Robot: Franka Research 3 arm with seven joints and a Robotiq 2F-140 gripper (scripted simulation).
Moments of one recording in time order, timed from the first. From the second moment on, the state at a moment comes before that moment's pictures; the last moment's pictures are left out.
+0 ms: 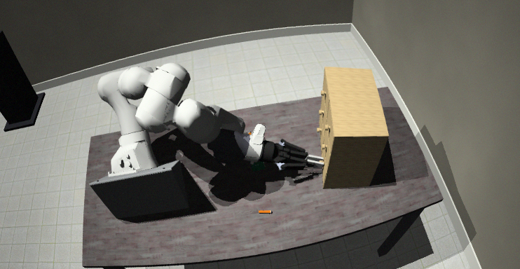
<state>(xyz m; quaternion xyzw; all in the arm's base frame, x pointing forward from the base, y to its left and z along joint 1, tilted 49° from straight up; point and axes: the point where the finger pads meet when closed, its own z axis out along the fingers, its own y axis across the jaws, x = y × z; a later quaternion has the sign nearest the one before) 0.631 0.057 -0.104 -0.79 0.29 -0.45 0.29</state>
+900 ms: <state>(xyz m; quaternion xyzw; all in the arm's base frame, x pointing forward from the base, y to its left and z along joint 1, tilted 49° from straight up) 0.616 0.058 -0.101 -0.79 0.30 -0.45 0.29</state>
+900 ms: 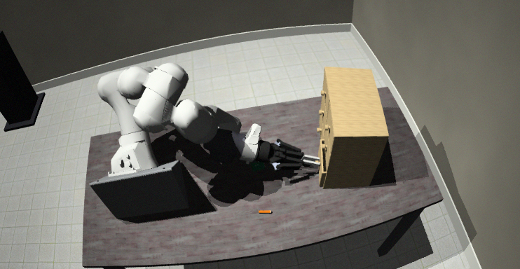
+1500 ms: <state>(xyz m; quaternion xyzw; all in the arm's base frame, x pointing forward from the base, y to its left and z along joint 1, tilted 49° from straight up) 0.593 0.061 -0.097 -0.79 0.30 -0.45 0.29</state>
